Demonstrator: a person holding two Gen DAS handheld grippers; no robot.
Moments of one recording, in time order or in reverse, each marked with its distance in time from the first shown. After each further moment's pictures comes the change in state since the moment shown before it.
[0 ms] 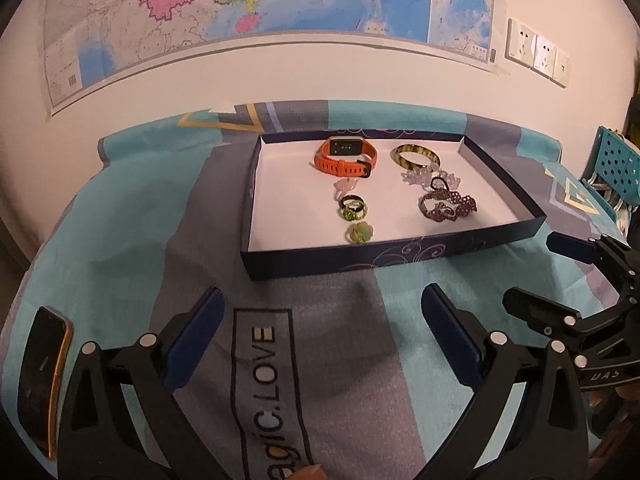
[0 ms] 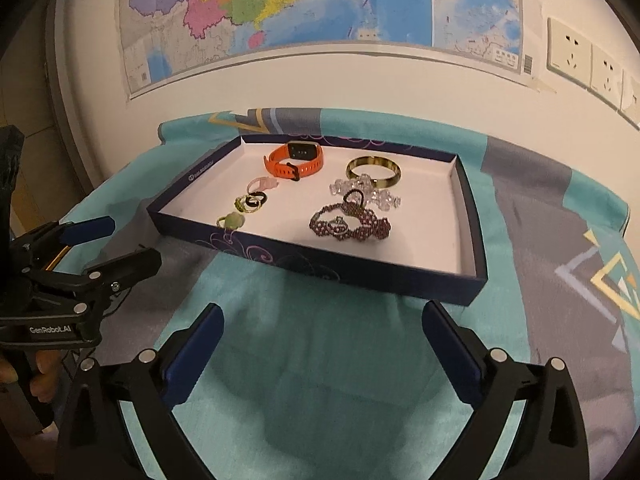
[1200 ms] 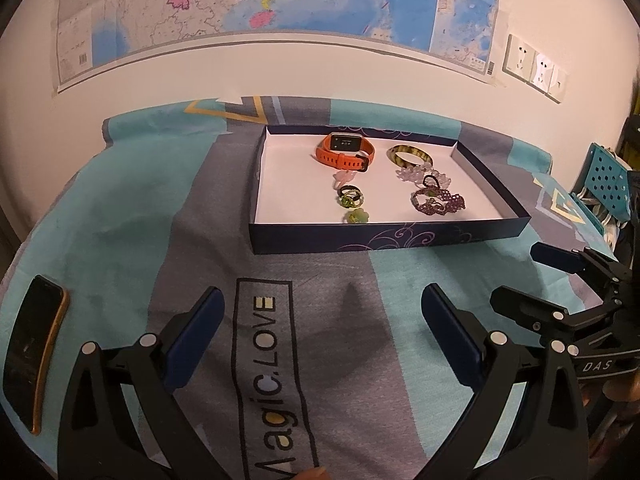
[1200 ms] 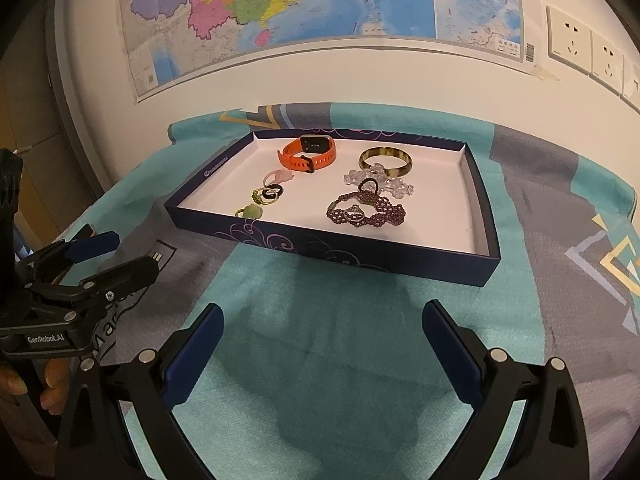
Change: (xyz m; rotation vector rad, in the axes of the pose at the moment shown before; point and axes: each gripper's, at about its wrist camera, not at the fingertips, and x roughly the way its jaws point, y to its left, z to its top) left arm -0.019 0.009 -0.016 -0.054 -0.013 -0.043; right arm -0.004 0.008 -0.006 0.023 0.018 0.039
